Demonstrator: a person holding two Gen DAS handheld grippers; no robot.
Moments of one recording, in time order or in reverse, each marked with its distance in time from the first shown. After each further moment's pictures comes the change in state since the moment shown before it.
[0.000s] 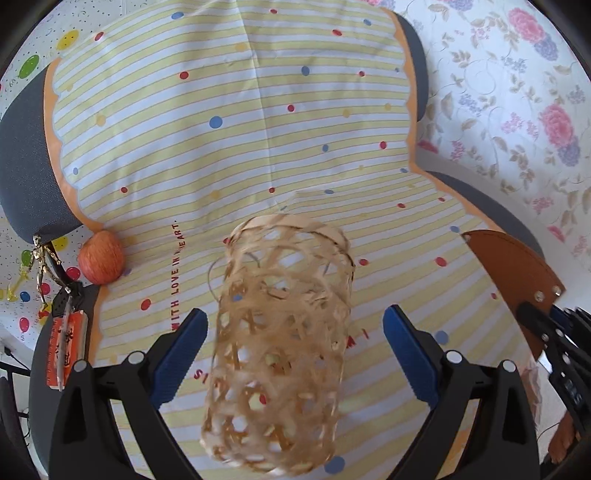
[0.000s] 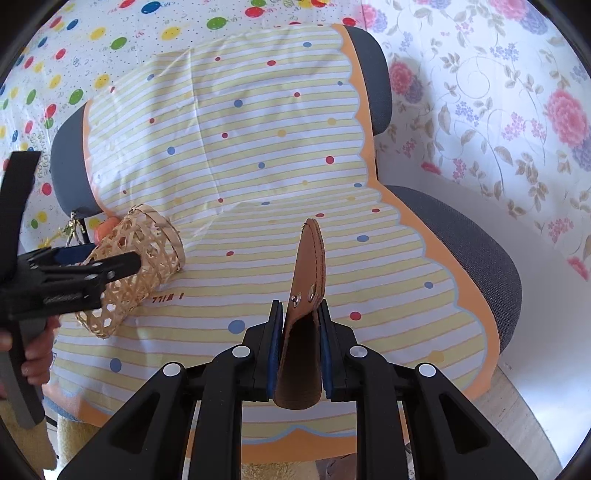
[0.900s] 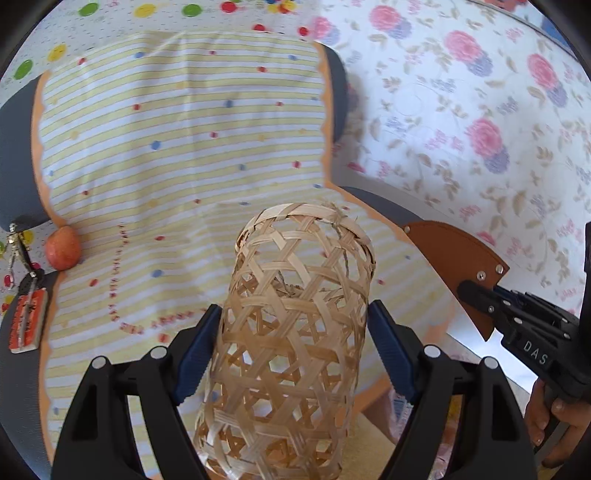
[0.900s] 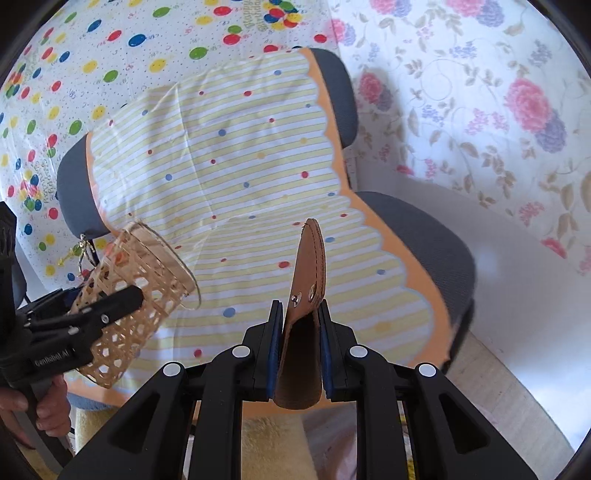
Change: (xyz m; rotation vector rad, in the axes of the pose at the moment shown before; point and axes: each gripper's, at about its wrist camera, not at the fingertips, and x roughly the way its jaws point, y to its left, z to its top) left arm -0.073 -0.072 -0.048 0.008 -0.119 -0.234; right arm -0.080 -0.036 -0.015 0.078 -0.039 -0.042
